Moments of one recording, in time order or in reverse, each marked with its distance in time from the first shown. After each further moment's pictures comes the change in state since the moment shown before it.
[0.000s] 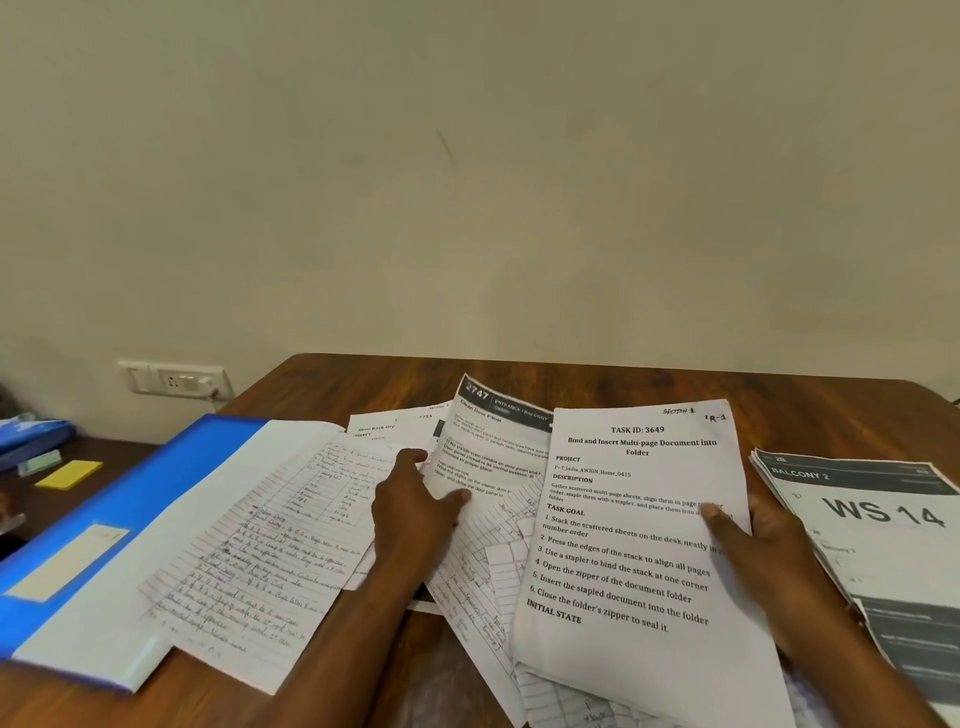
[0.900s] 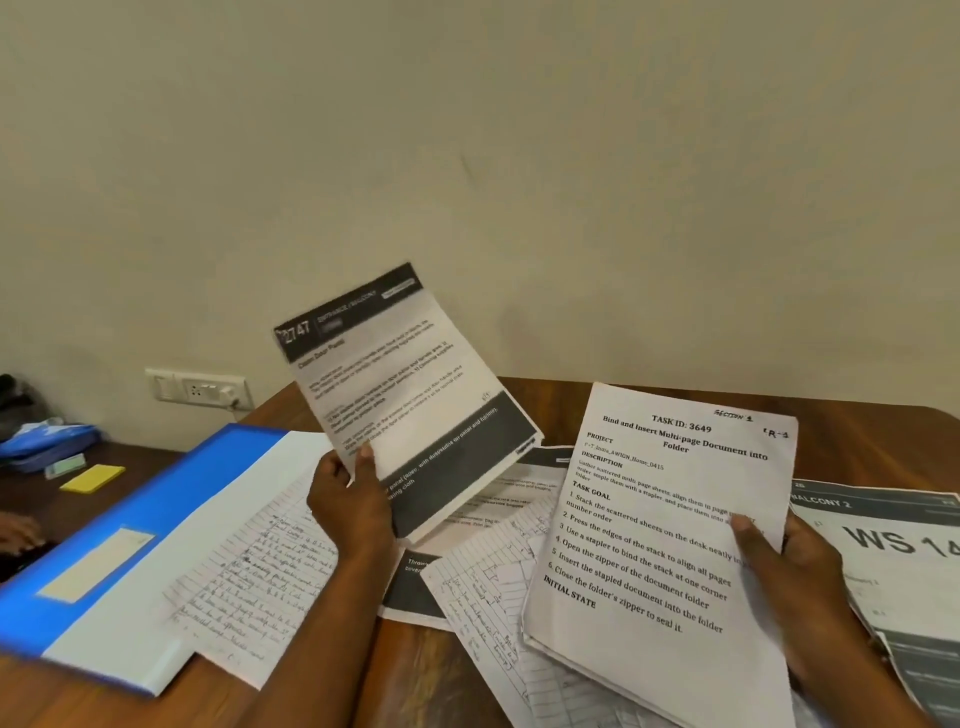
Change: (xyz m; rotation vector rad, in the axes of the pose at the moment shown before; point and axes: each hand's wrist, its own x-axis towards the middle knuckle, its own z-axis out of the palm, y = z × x) left_hand 0.035 -0.016 -0.037 -0.803 0.532 -0.192; right_hand -0.005 -0.001 0.009 0.397 0.095 0.033
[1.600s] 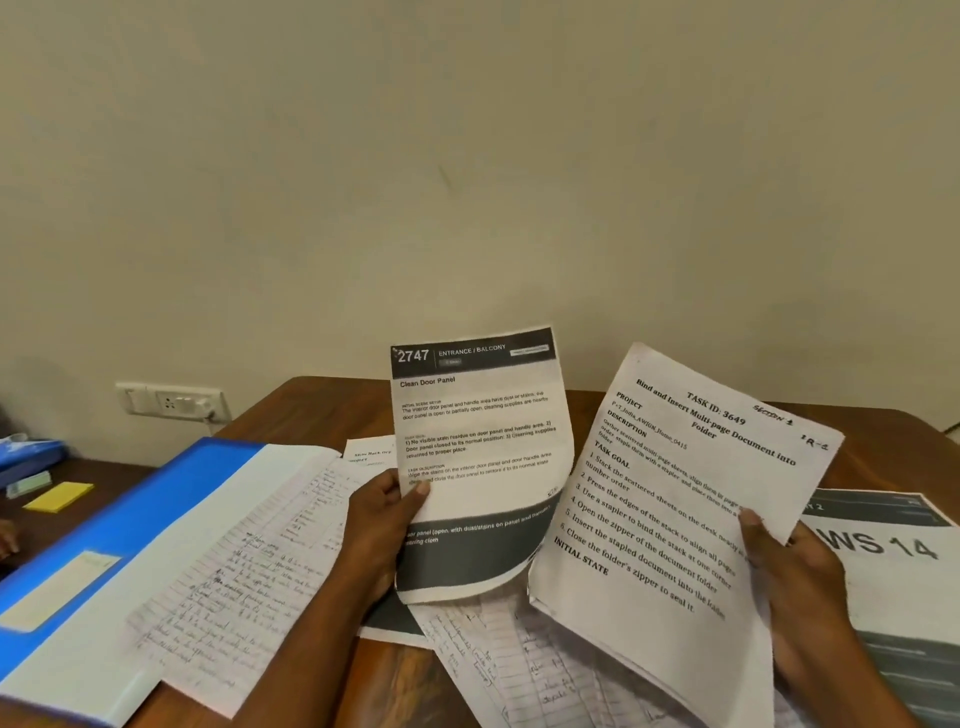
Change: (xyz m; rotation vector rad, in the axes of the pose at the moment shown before) left_hand -0.013 -0.016 0.005 0.067 -0.643 -0.246; right_hand 0.001 -0.021 -0.011 0.177 0.080 0.128
